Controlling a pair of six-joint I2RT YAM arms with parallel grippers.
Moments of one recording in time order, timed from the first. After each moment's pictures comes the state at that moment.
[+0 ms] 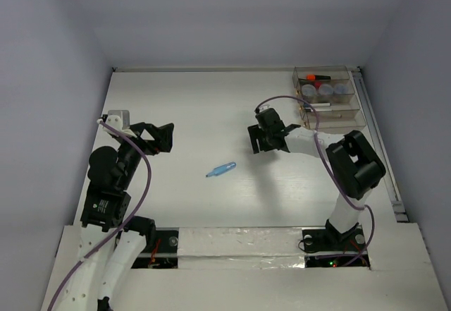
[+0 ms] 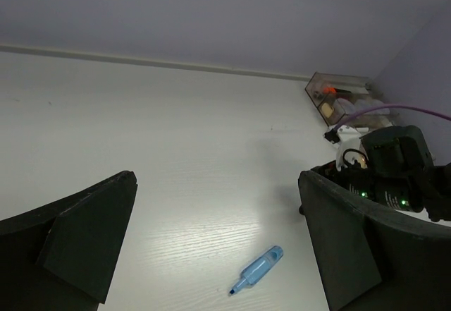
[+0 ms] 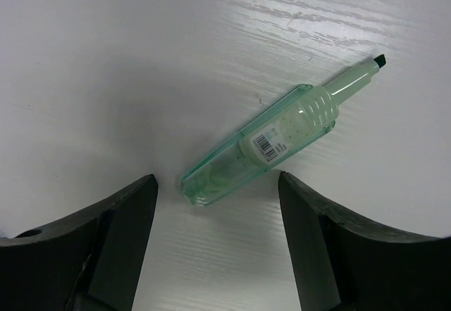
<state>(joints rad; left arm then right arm) -0.22 0.50 0.76 -0.26 0.06 -0.33 0.57 1.80 1.05 -0.20 0.19 0.24</state>
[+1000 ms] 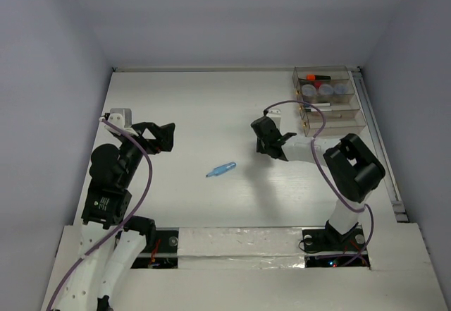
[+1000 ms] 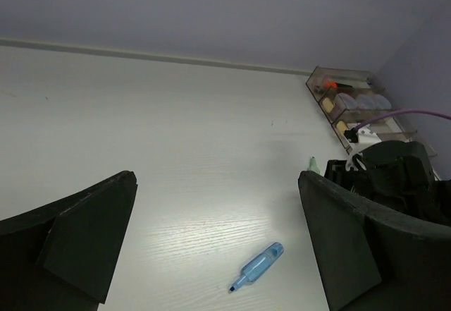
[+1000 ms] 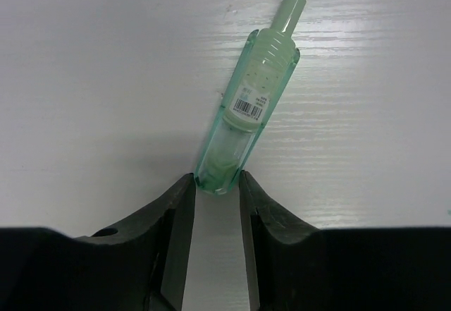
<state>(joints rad) -0.22 0.52 0.76 -0.26 0.06 -0.33 0.64 1.78 0.98 -0.10 0.46 0.55</state>
